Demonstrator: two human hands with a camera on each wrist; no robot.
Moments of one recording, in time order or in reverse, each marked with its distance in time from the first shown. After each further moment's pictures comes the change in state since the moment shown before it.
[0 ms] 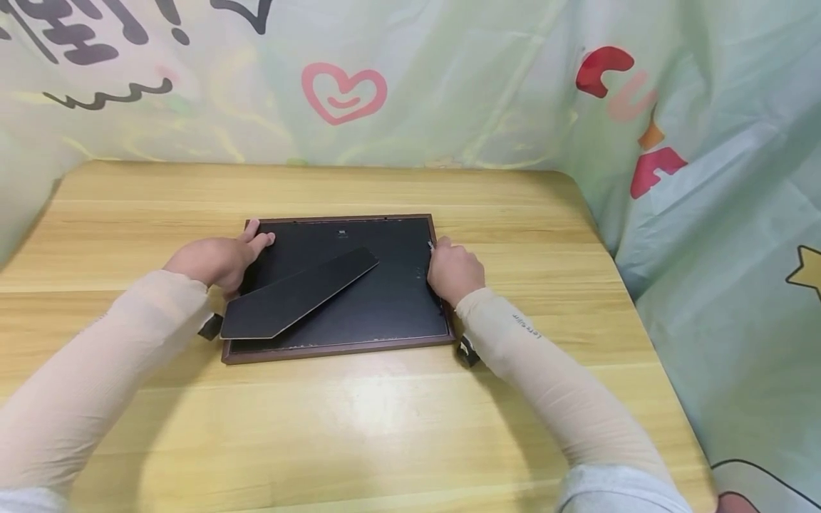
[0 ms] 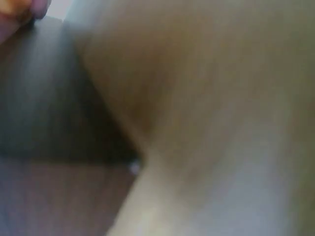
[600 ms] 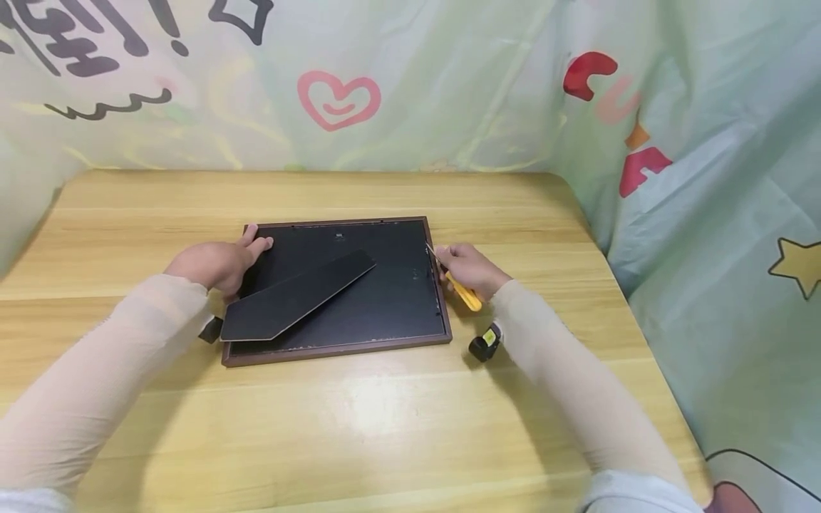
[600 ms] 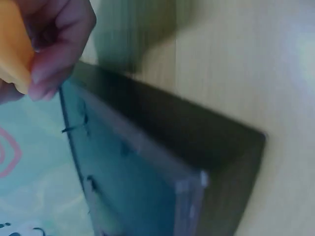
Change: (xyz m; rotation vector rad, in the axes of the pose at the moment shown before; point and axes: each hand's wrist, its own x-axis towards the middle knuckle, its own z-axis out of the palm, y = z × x) left_hand 0.010 -0.006 0.000 0.023 0.017 0.003; right_hand 0.004 0.032 -0.022 0.990 -0.515 0.182
